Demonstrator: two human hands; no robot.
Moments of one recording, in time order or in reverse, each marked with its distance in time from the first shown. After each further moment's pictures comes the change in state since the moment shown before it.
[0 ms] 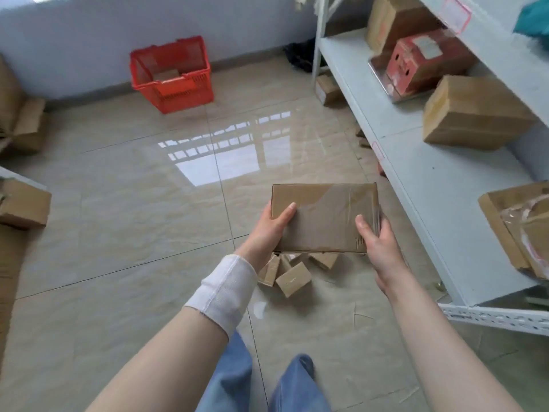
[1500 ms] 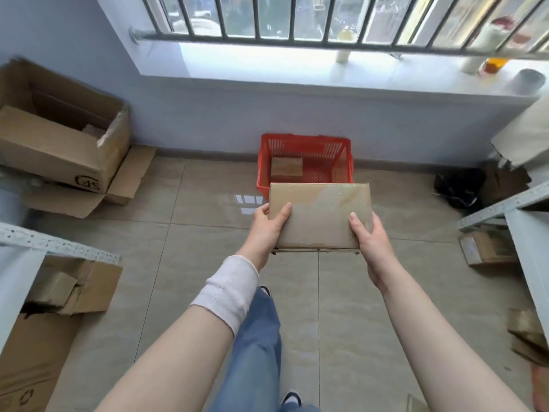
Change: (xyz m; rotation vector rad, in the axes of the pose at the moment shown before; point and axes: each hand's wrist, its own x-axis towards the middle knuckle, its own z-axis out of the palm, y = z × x) left_hand 0.492 0.372 -0.647 -0.211 0.440 -0.034; right_hand 0.475 -0.303 0.757 -0.118 -0.309 0.005
